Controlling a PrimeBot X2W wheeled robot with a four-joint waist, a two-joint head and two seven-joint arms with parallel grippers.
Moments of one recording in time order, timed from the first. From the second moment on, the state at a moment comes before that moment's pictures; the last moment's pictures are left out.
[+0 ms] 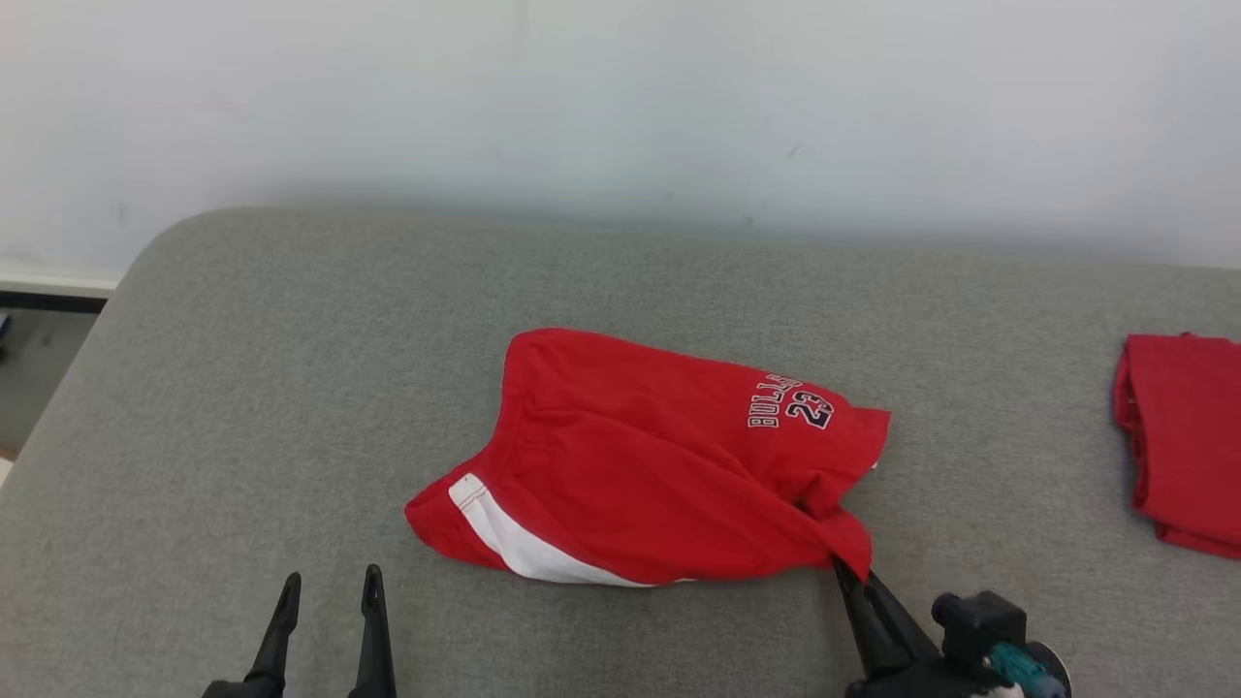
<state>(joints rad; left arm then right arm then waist) 0.02 0.05 -0.04 0.18 -0.20 -0.04 -0.26 -0.20 -0.08 0.23 0.60 0.26 0.13 -0.26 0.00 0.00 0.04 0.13</state>
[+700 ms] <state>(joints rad) 0.04 0.05 -0.03 0.21 -0.20 -0.05 -0.26 -0.01 -0.25 0.34 0.28 0.39 0.13 -0.15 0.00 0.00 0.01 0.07</state>
